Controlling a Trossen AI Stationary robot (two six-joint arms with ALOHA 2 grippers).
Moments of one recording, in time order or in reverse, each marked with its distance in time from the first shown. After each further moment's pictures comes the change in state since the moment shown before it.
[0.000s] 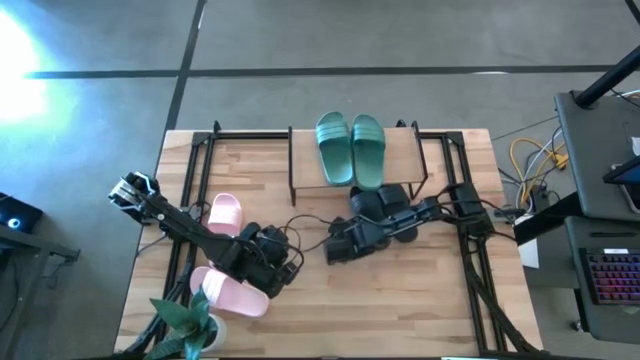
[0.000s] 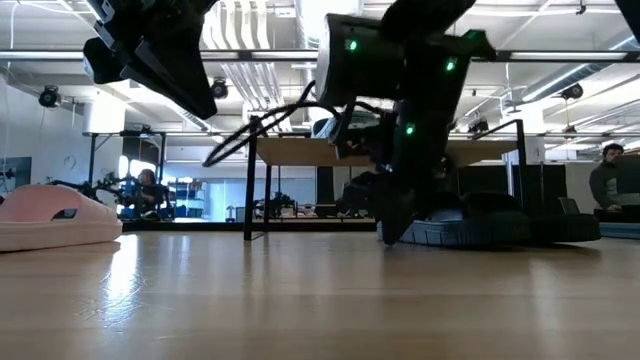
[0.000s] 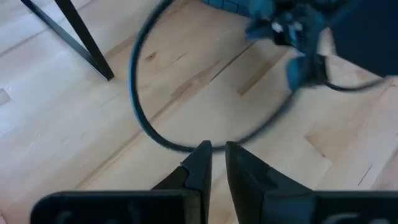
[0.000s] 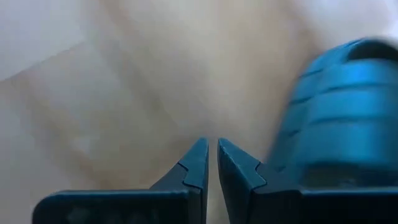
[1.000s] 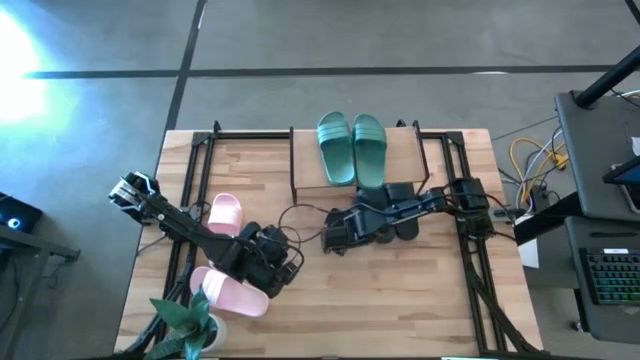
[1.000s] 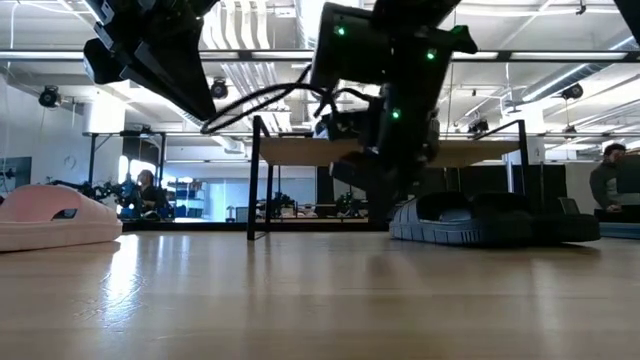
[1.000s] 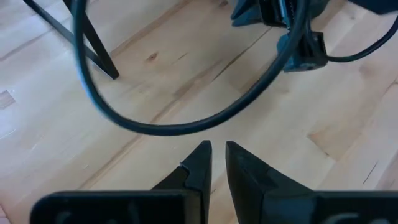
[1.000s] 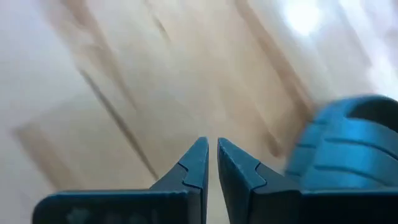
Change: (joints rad) left arm 0.002 0.000 -0.002 -0.004 -0.001 0.010; right arm -0.055 -0.054 0.007 0.048 -0.030 -0.134
